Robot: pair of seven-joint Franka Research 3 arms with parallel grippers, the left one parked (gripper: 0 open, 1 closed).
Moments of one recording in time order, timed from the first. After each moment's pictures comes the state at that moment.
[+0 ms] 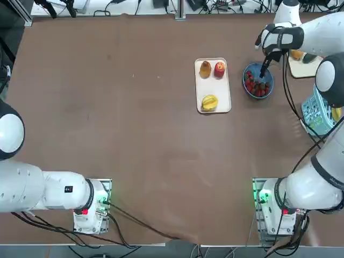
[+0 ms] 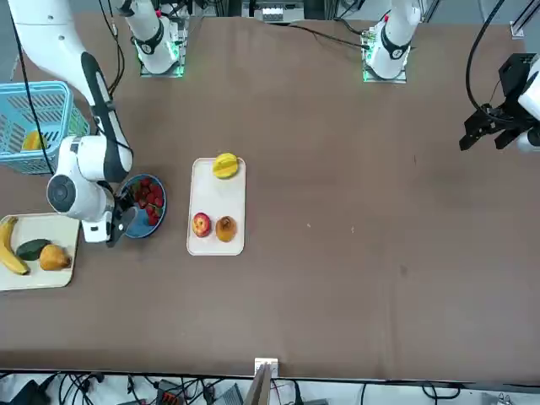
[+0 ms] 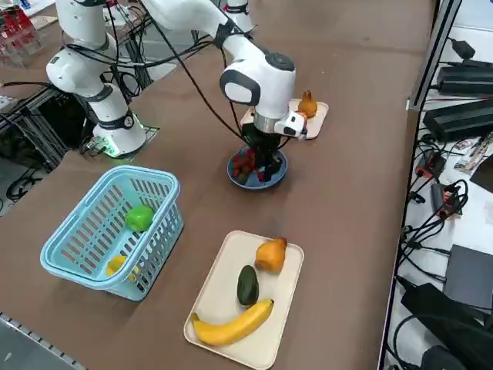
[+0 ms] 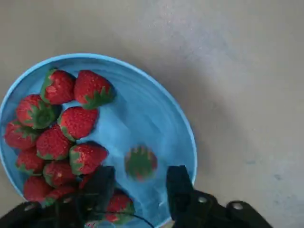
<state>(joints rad) 0.05 0.51 -0.07 -1.89 -0.07 2.23 -0.85</state>
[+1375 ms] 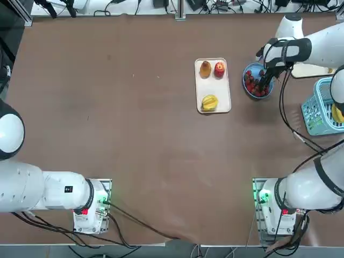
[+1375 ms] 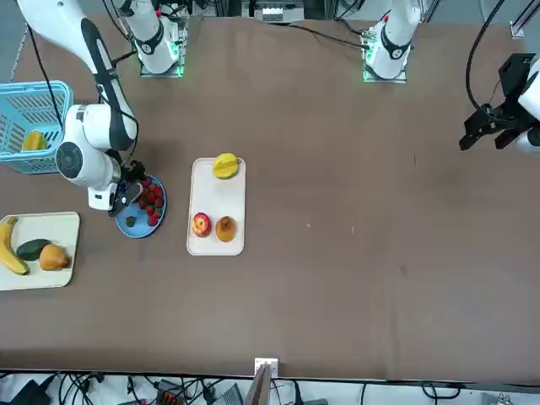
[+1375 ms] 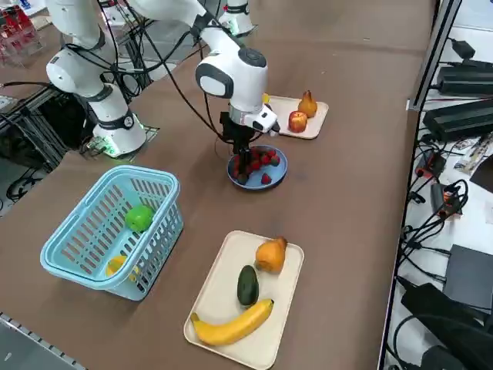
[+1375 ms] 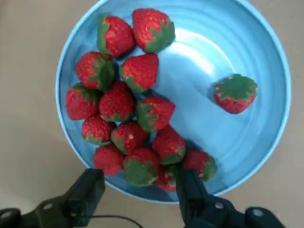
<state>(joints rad) 0.06 0.33 -0.05 -2.18 -0.05 2.30 -0.60</state>
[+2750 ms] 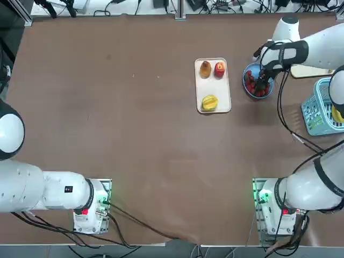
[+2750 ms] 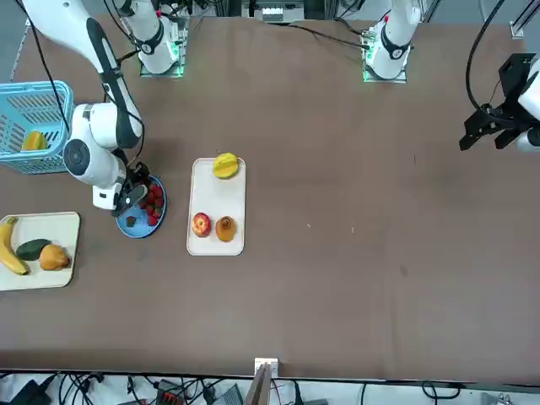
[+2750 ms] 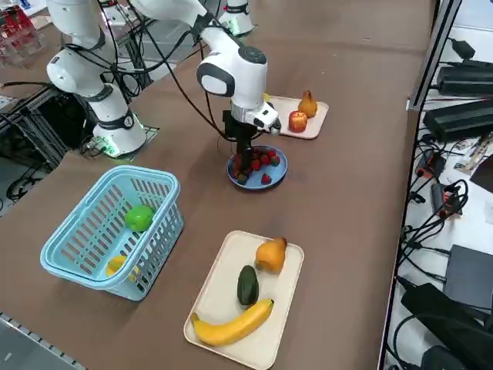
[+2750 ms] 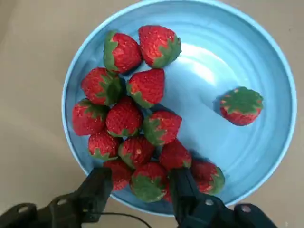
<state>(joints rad) 0.08 0.33 -0.05 -2.20 -0.05 2.35 -0.57</state>
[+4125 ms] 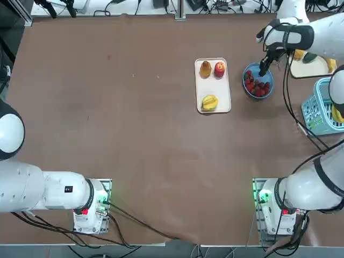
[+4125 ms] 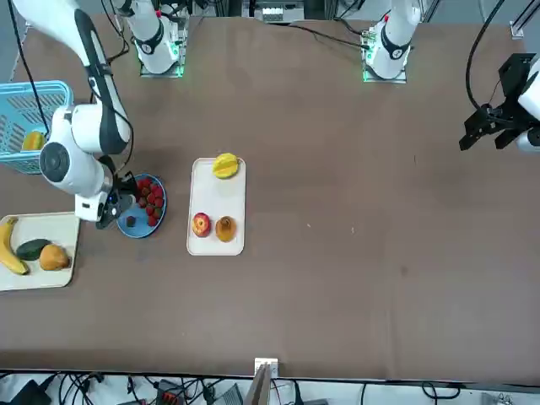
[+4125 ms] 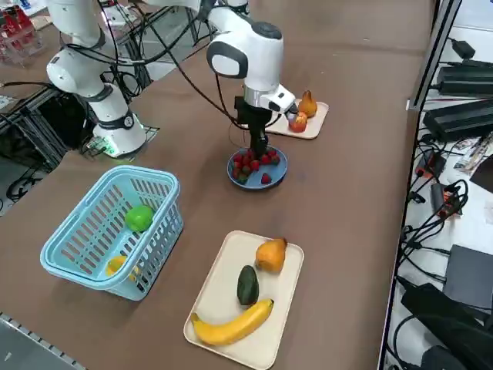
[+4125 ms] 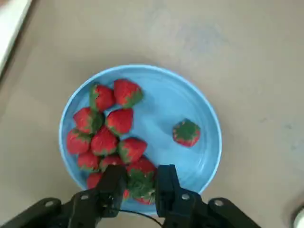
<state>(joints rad) 0.08 0.37 -0.06 -1.99 -0.05 2.22 -0.57</state>
